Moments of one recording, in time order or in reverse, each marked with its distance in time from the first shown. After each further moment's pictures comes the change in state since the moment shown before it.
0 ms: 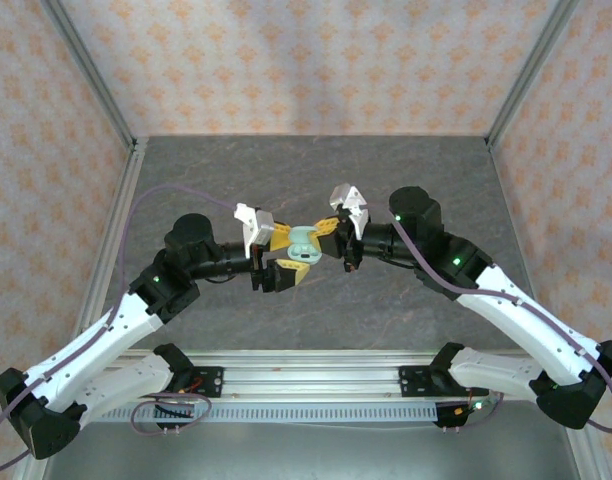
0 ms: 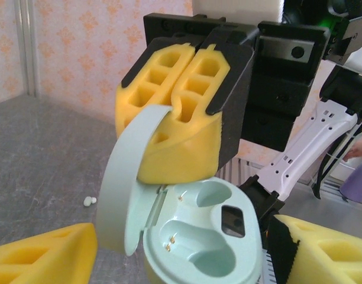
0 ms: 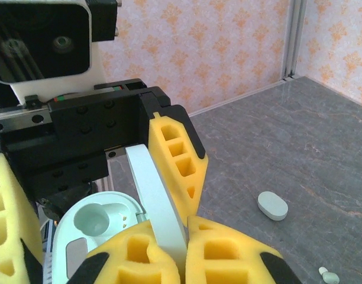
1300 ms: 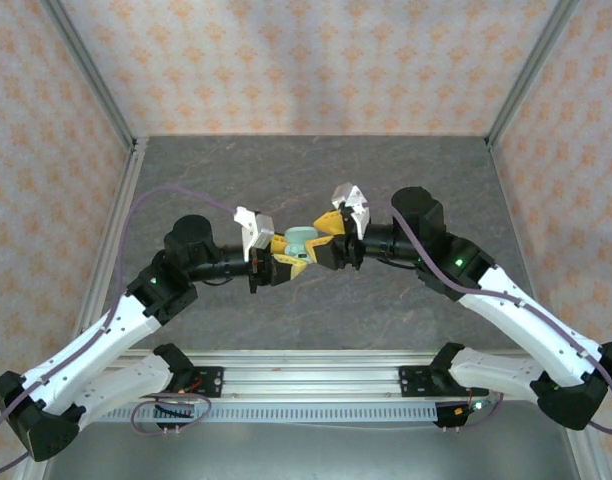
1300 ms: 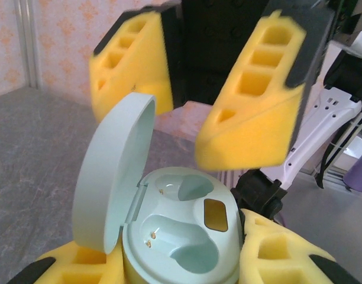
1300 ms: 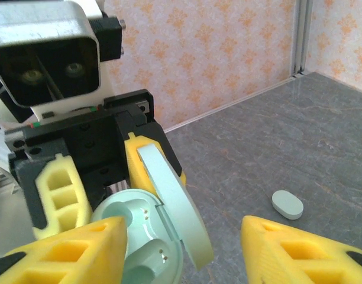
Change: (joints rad) left arm -0.001 -0.018 0.001 -0.067 -0.013 0.041; right arm 0.002 -0.010 0.016 -0.011 -0.019 0.079
